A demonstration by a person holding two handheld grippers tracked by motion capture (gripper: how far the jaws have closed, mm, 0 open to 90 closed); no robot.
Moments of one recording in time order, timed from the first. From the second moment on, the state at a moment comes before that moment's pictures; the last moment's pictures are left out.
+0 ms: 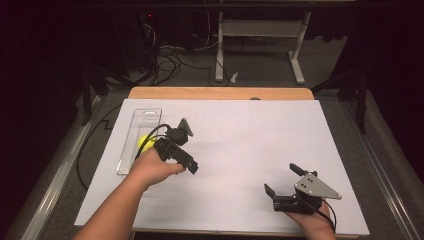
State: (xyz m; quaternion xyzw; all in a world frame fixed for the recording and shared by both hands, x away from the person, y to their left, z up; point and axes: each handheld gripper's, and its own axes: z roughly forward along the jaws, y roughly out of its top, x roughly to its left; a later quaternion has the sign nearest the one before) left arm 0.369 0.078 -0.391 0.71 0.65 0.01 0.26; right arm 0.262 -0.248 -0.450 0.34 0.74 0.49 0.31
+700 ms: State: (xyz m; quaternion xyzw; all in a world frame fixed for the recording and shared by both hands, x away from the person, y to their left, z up) left arm 0.323 0.090 -0.436 0.69 0.61 -0.01 0.40; right arm 0.262 -0.247 -0.452 0.35 0.74 0.48 0.30
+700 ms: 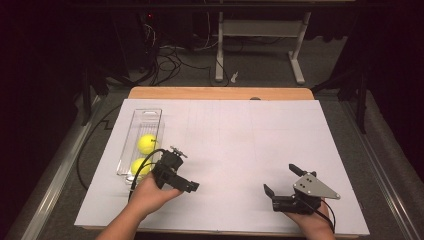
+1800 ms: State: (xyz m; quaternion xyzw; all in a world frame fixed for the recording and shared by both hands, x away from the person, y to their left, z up) left arm 0.302 0.102 -0.457 0.64 0.54 0.00 0.56; right arm 0.264 -0.249 -0.454 0.36 0.74 0.48 0.30
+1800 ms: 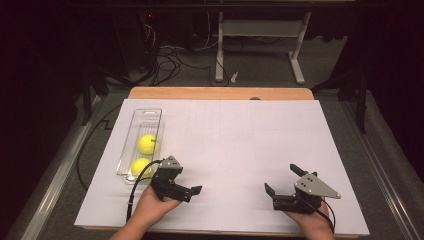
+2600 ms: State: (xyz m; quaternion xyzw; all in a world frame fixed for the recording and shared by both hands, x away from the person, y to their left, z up) left arm 0.284 0.156 -0.414 0.56 0.46 0.05 0.69; right arm 0.256 -0.252 -0.442 0.37 0.71 0.51 0.31
